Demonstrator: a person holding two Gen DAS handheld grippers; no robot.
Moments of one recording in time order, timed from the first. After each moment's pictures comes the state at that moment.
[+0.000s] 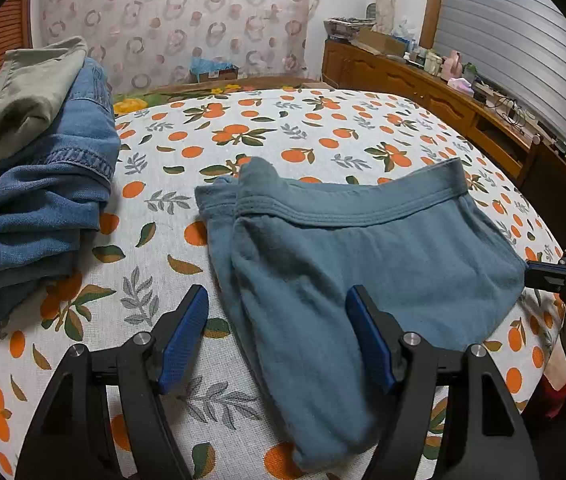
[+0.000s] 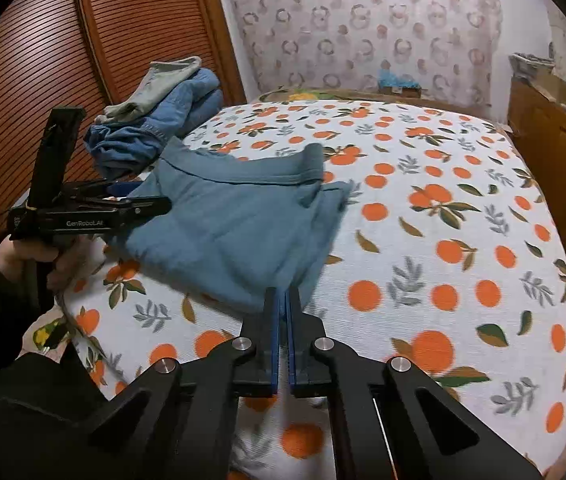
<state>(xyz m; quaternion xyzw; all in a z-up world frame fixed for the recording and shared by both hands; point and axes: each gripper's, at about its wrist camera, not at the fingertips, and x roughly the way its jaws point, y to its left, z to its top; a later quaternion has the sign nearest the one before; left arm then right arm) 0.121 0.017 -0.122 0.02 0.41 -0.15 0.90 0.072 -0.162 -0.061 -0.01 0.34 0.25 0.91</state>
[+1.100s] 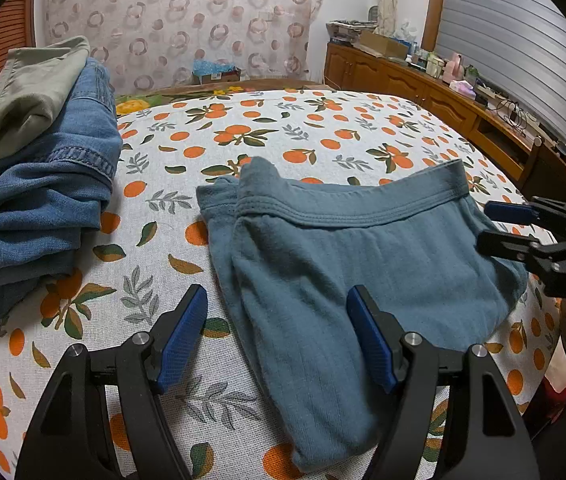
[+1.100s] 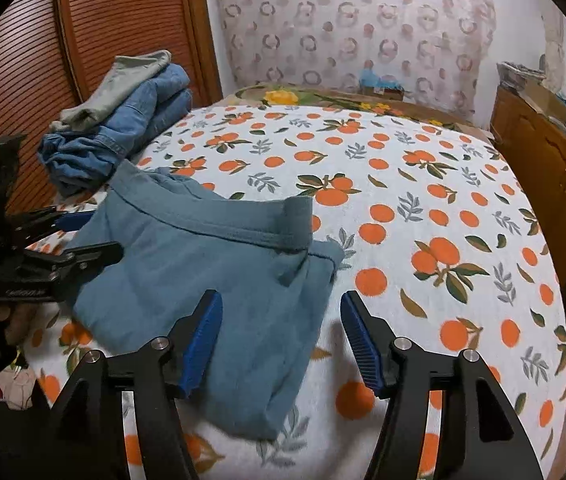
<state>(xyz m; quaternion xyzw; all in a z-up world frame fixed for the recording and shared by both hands) 0.119 0.017 -0.123 0.02 0.41 -0.15 0.90 0.132 -0.125 -0.056 -0.05 0.35 0.20 0.91</state>
